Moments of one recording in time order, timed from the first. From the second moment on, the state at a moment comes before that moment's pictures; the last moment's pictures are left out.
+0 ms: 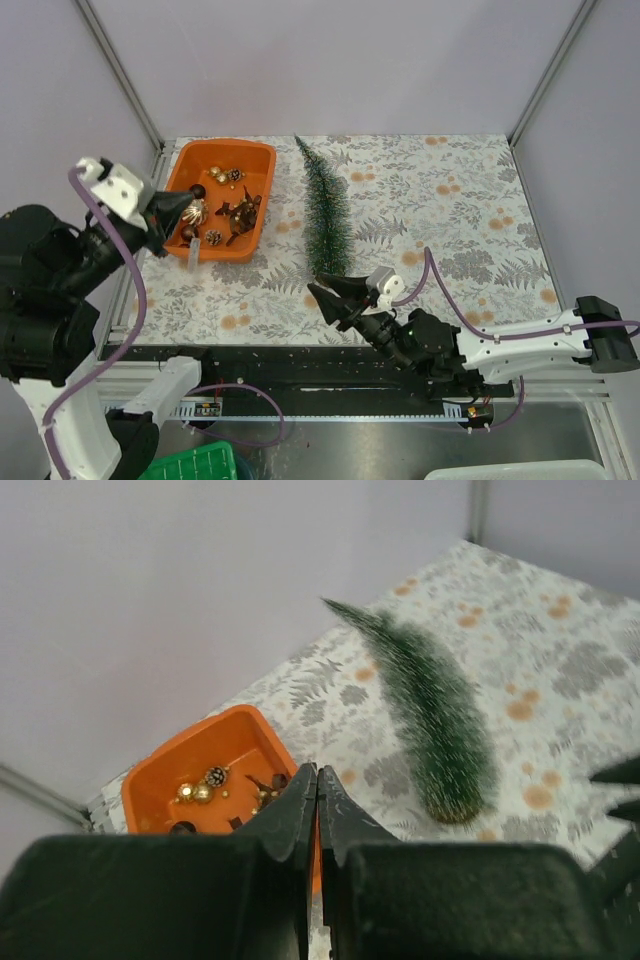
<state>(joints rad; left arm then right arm) -0.09 0.93 1.90 -1.02 0.48 0.23 1.58 1.03 0.59 0.82 0.76 -0.05</state>
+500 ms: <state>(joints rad) -0.09 0.68 1.67 -1.05 0.97 0.44 1.58 1.18 0.77 0.82 0.62 -0.19</state>
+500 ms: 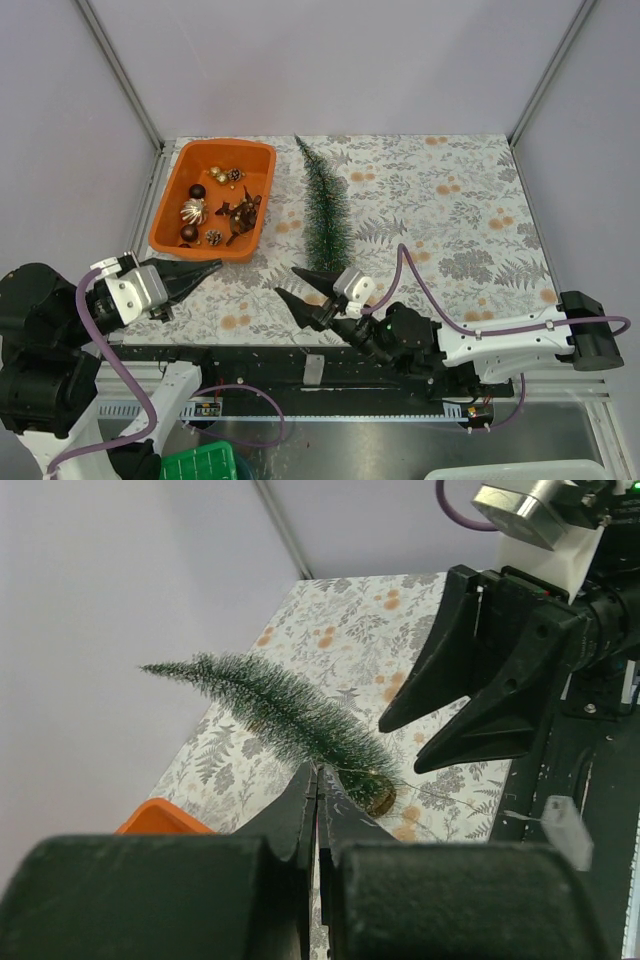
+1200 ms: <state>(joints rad) -0.09 0.62 1.66 -1.05 1.05 0.46 1.58 1.24 0.88 0.71 0.44 -0.18</state>
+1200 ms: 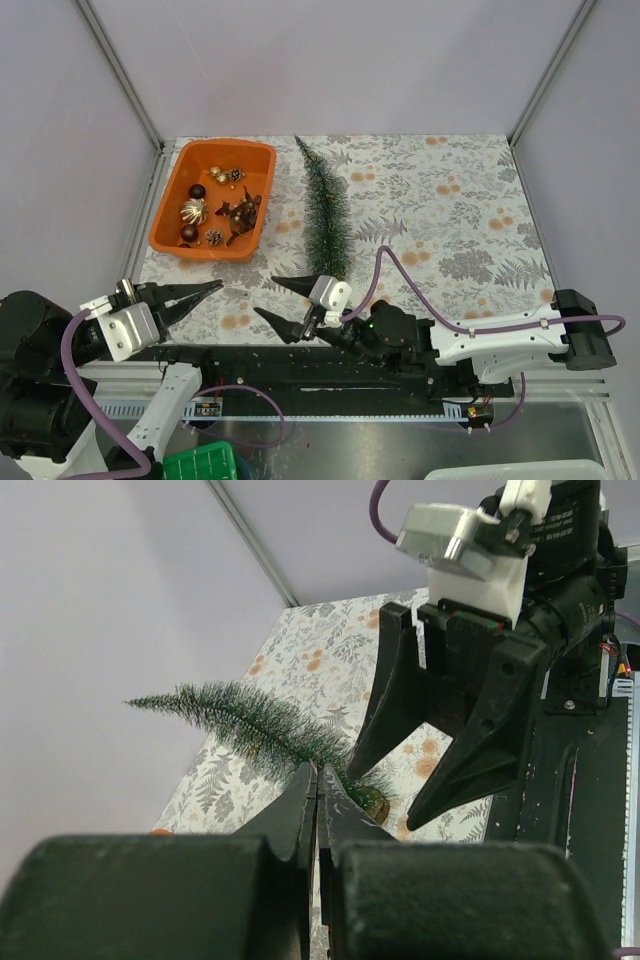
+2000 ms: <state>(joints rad) -0.09 0.61 1.66 -1.05 1.10 0.47 1.58 1.24 0.89 0.65 0.45 -0.24</state>
